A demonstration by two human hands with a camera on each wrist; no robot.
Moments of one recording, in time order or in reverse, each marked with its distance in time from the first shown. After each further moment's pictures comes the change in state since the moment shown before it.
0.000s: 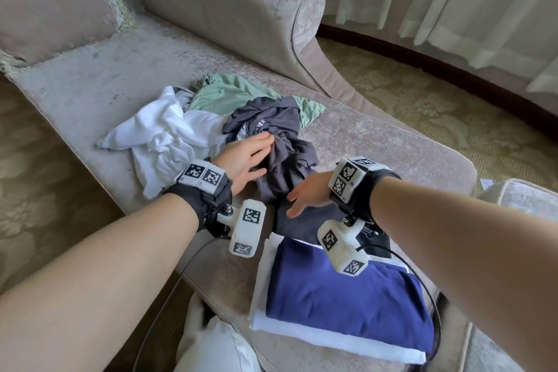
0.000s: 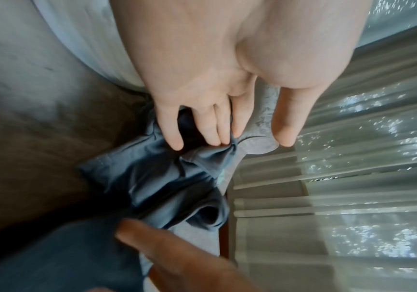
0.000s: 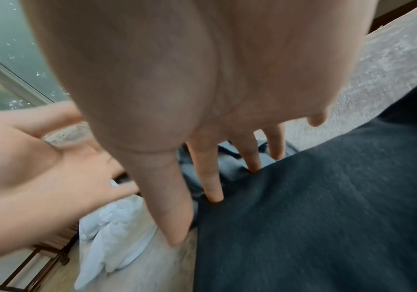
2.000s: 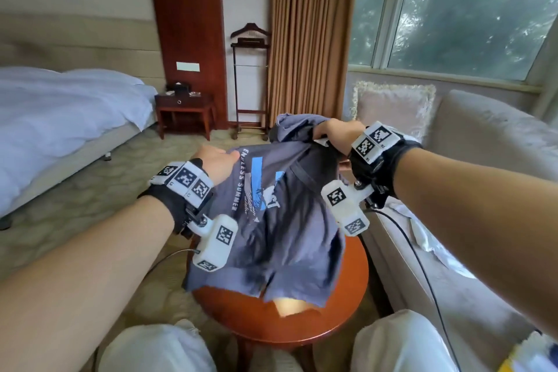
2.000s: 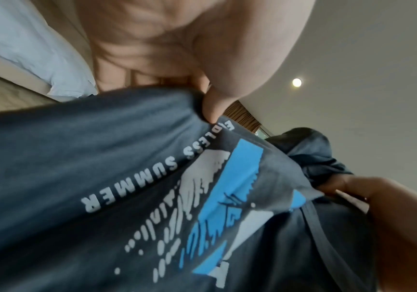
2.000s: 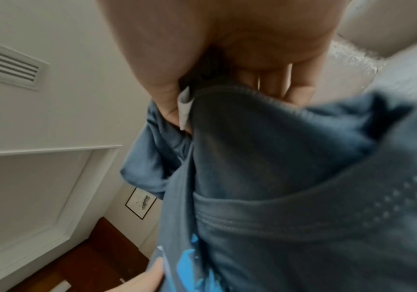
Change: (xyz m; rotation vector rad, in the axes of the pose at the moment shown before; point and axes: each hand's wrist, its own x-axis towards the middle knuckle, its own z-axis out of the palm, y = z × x) left_hand -0.677 -0.047 -0.319 0.338 1.440 0.230; right_hand -0.358 -0.546 0.094 0.602 0.396 -0.720
